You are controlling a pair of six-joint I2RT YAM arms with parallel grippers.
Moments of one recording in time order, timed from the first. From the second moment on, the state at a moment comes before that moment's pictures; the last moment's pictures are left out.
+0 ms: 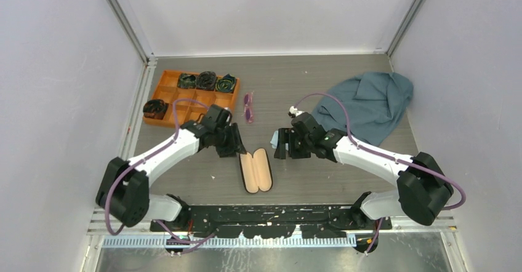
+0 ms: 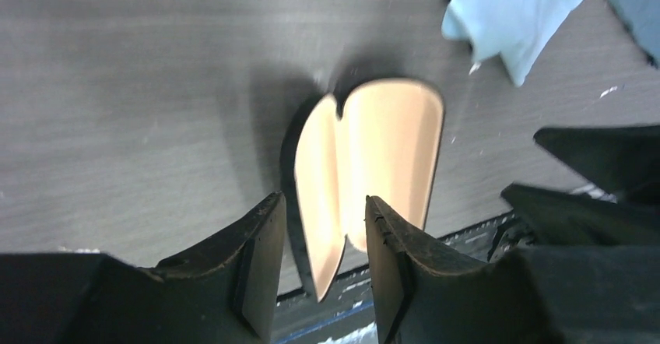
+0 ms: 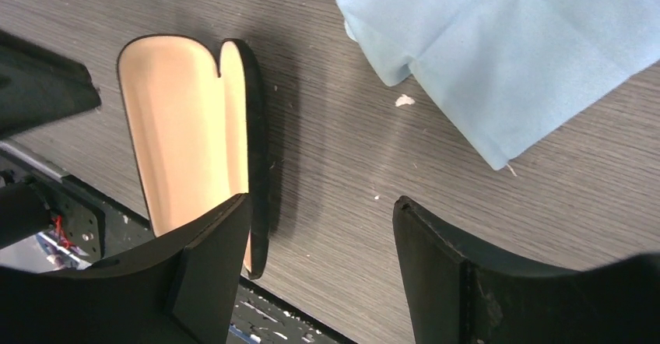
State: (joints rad) left arm -0.54 1.29 0.81 -0.55 0.22 -0.78; right arm 0.74 1.33 0.79 -0.33 -0.09 0.65
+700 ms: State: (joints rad) left arm -0.48 1.55 0.93 -0.51 0.25 -0.66; right arm 0.59 1.41 0.97 -0.48 0.03 0.56
